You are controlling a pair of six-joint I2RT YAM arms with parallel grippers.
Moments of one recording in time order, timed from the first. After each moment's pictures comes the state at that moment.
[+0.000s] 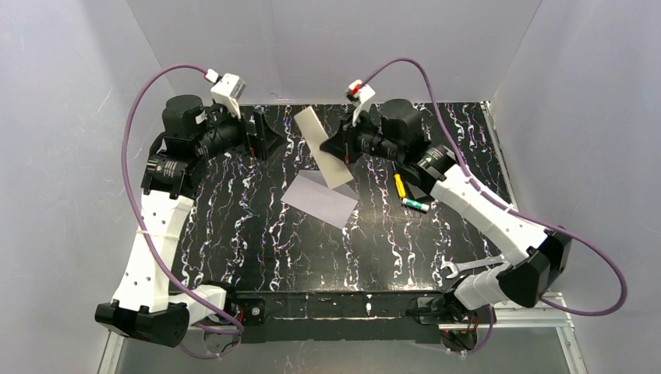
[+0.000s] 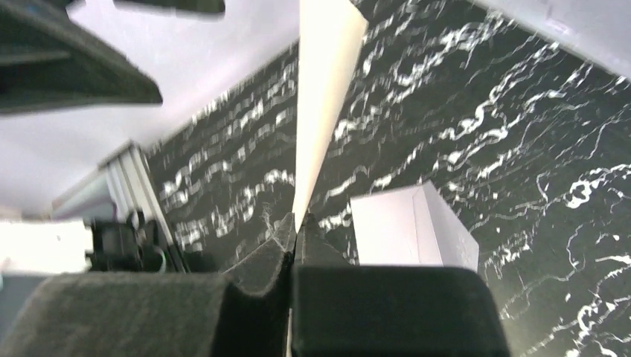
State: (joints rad) left arm -0.20 1.15 1.49 -0.70 0.51 -0.05; right arm 0.77 1.44 1.50 -0.35 -0.37 0.18
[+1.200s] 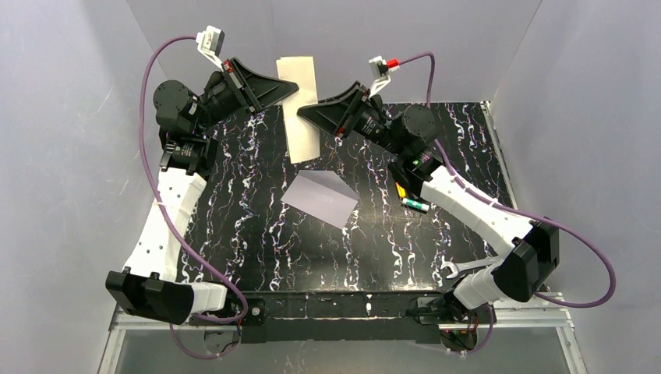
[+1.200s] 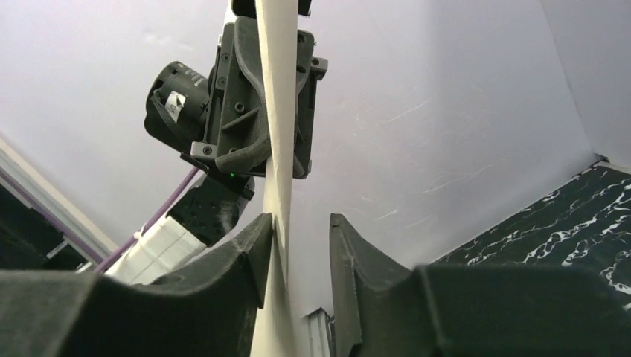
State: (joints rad) left arm -0.20 1.29 1.48 0.25 0.87 -1.16; right arm 0.77 1.45 1.36 0.57 -0.41 0.87
